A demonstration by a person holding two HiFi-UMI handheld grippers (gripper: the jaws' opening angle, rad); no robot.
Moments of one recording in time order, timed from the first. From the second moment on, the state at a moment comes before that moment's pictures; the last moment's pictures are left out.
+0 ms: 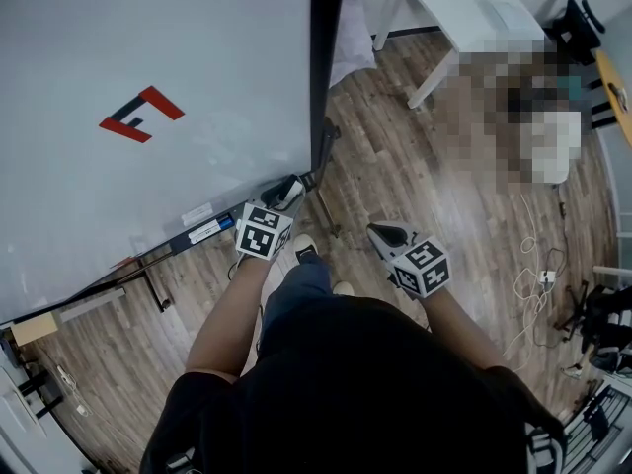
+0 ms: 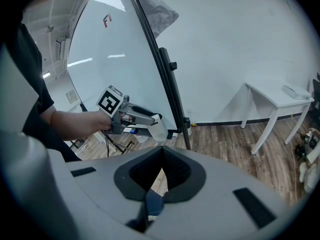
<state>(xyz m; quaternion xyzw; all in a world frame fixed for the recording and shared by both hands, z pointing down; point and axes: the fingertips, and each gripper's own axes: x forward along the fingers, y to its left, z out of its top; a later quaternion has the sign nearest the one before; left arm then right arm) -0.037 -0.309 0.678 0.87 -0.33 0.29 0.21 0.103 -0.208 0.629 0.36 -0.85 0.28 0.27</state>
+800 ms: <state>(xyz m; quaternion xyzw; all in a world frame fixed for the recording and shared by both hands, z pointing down) -0.041 -0.307 0.680 0.87 -0.32 0.31 0.21 0.099 -0.208 0.629 0.35 -0.85 0.28 0.27</state>
